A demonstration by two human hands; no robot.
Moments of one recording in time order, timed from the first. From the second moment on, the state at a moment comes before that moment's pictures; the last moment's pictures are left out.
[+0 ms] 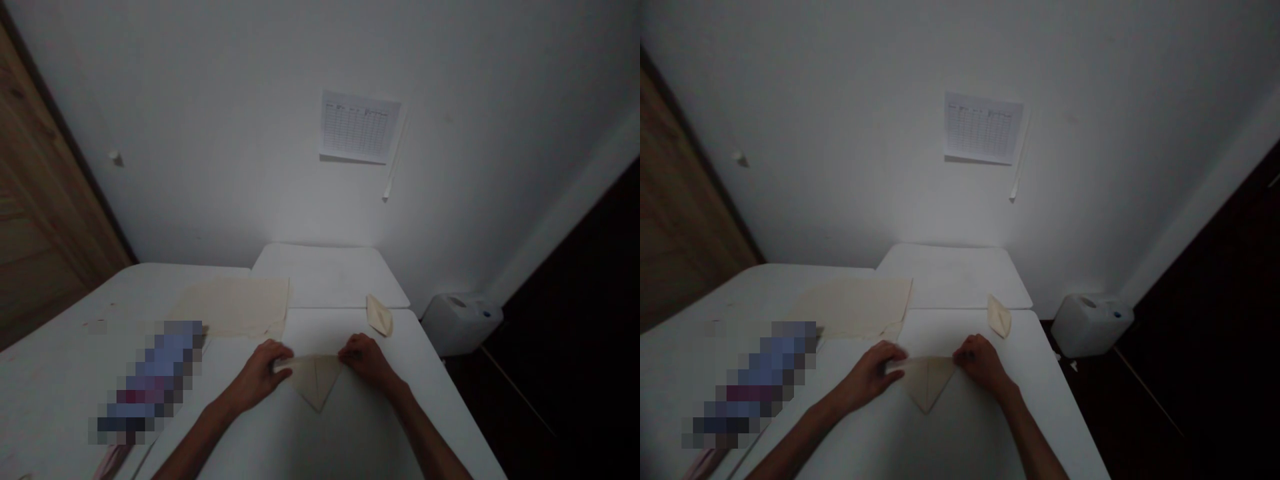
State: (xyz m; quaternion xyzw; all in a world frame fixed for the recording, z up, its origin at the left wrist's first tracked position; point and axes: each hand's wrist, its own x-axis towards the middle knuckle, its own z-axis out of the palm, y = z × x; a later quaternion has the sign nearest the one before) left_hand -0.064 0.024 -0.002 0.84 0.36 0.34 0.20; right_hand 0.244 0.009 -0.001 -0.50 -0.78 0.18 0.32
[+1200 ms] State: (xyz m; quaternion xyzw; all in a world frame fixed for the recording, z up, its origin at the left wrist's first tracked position) left_hand -0.014 -0.011 0.007 0.92 0.31 0.24 0.07; right_hand 0.243 -0.020 0.006 -0.43 -0.88 -0.04 0.19
